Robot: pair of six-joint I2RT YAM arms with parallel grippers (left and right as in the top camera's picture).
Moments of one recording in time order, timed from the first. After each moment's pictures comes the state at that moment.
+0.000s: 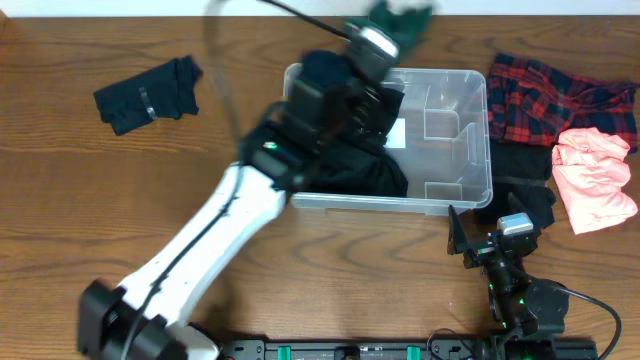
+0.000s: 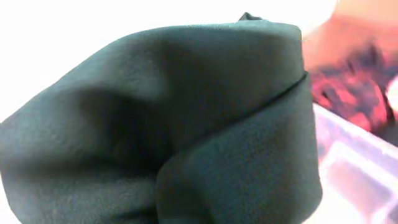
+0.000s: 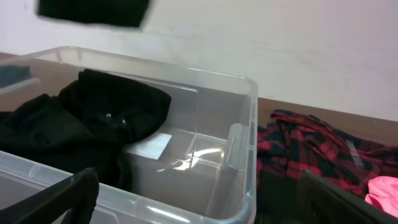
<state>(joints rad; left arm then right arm) -0.65 1.60 1.38 -0.13 -0.04 0.24 0.01 0.01 0.01 -0.05 -0.19 -0.06</state>
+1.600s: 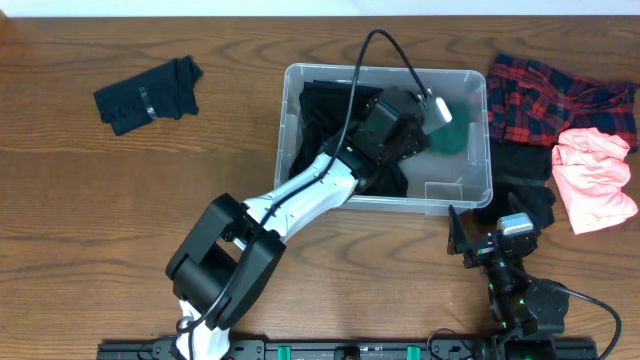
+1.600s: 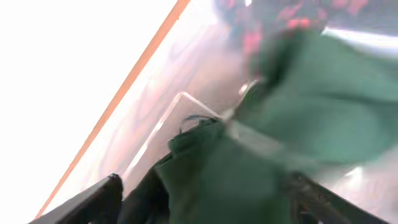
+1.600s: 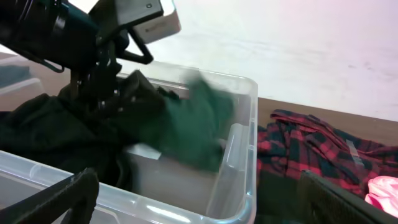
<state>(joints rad) -0.76 1.98 1.38 0.05 -0.09 0.49 0.01 0.01 0.01 -0.05 -0.19 -0.06</state>
